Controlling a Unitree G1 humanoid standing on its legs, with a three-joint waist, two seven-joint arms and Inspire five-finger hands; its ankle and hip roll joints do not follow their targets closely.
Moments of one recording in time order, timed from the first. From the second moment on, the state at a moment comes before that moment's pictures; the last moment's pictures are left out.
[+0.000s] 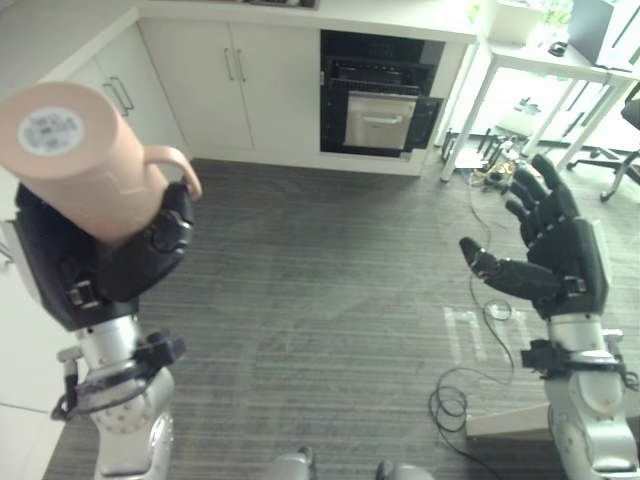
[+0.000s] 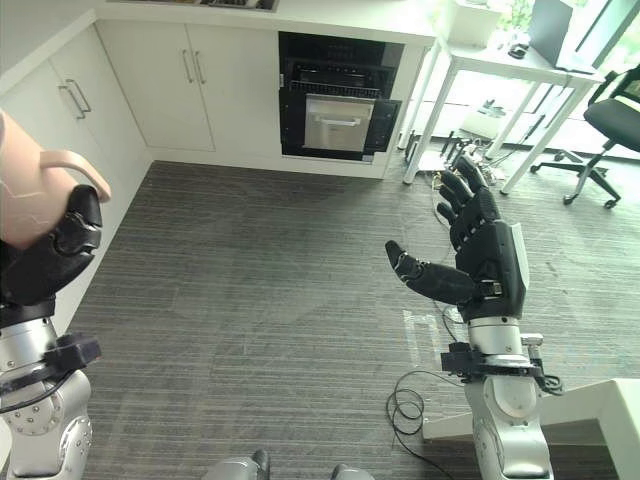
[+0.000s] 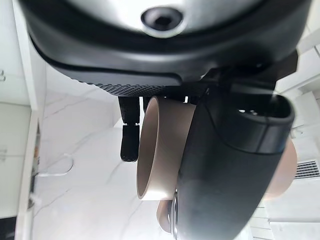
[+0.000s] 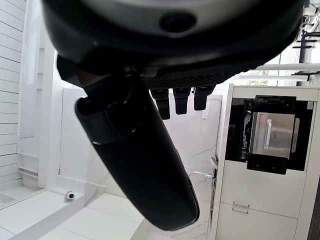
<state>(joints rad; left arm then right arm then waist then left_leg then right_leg) 0.10 0.40 0.24 -0.35 -0.30 -0.54 0.30 0.10 -0.42 -0.15 -0.35 0.40 -0.21 -0.03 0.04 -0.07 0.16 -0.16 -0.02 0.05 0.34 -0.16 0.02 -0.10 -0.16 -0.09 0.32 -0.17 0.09</state>
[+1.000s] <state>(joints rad) 0.13 0.39 0.16 -0.32 -0.29 -0.52 0.17 0.30 -0.51 -0.19 -0.38 0.45 -0.16 0.10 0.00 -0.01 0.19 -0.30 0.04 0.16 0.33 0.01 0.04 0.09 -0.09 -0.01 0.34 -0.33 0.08</state>
